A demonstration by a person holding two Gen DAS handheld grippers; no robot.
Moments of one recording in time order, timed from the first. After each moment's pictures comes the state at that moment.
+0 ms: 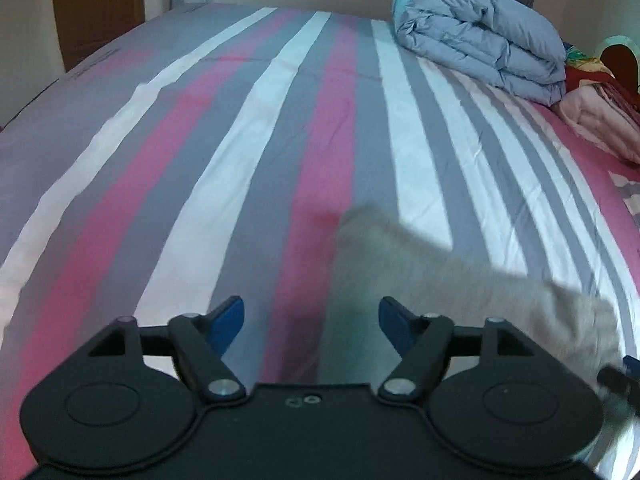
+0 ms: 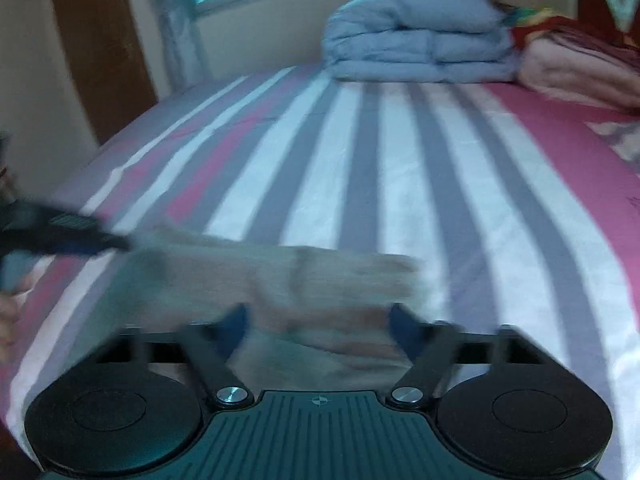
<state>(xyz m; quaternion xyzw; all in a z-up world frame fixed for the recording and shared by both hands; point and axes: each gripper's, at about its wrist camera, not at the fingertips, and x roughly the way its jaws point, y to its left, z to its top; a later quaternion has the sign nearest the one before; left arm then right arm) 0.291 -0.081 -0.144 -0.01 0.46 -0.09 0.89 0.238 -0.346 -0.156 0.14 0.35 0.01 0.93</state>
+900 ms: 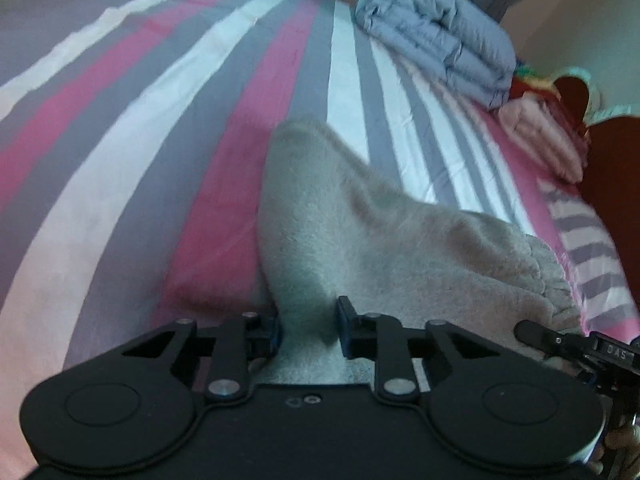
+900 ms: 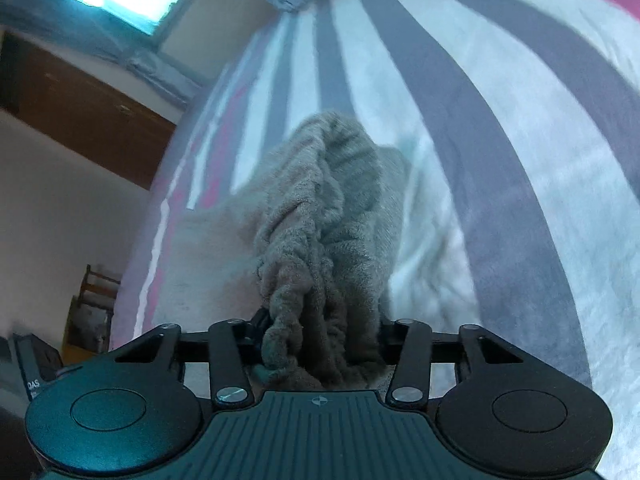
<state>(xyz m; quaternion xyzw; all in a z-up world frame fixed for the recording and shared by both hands) 0.244 -0.073 -0.161 -0.13 0.47 -0.18 0.85 0.233 -0.409 -0.187 0.40 0.38 0.12 0.83</state>
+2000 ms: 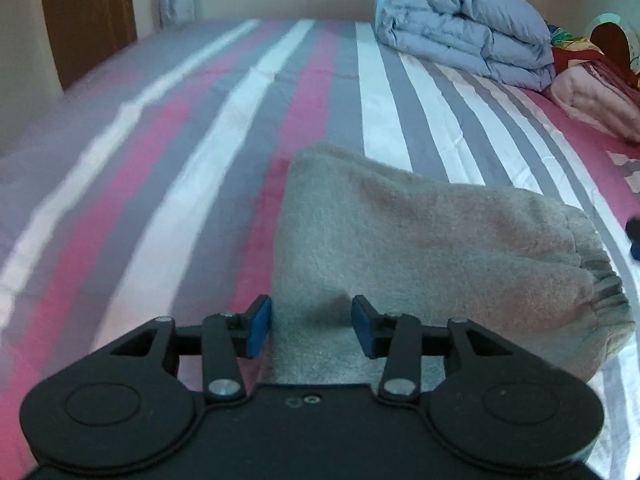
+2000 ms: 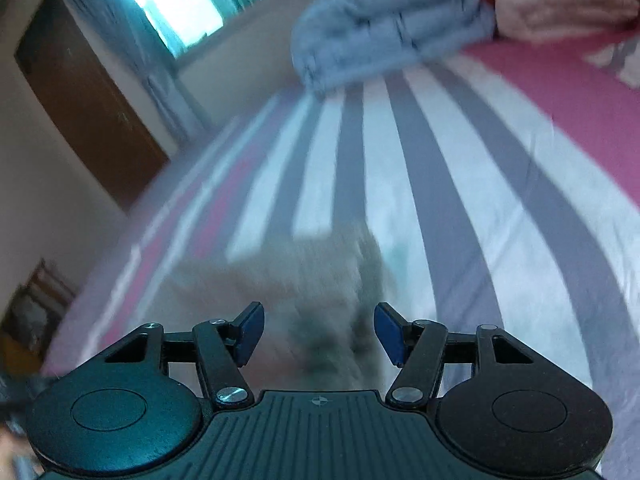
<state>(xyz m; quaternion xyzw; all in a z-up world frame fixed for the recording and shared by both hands) 0.273 -0.119 -0.150 0.03 0.42 -0.08 0.90 0.261 -0.409 -0.122 0.28 0.29 0.06 0.91</state>
